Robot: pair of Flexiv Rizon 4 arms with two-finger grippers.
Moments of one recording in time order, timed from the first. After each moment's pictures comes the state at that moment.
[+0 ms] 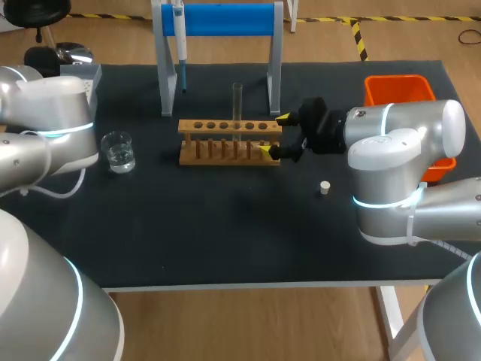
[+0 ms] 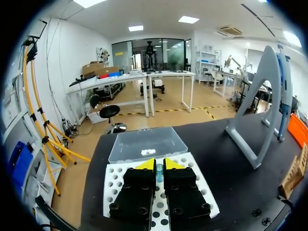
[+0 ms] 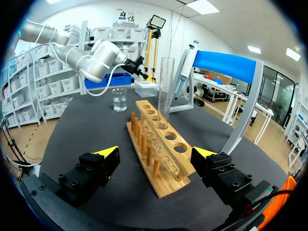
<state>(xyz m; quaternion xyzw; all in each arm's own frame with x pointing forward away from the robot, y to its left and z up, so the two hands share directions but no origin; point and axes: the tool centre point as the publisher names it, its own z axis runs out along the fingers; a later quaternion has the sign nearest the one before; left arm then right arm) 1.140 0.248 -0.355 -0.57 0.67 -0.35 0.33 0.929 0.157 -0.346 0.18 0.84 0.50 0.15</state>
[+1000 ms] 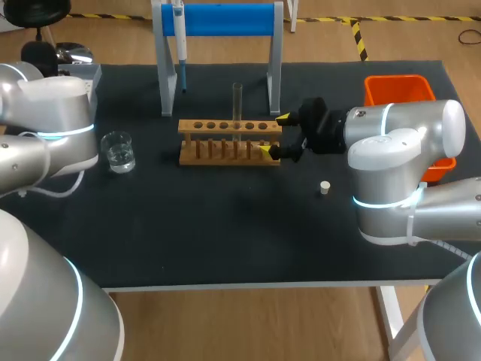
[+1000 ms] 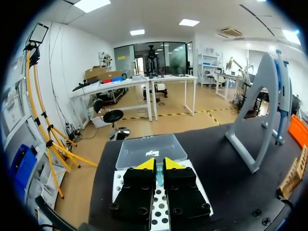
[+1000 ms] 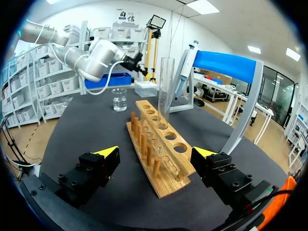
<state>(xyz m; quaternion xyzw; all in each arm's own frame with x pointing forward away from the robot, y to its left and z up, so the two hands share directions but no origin) 1.136 0.250 -0.332 -0.57 0.66 -0.35 0.35 0.929 0.157 -0.346 0.18 0.84 0.50 0.15</state>
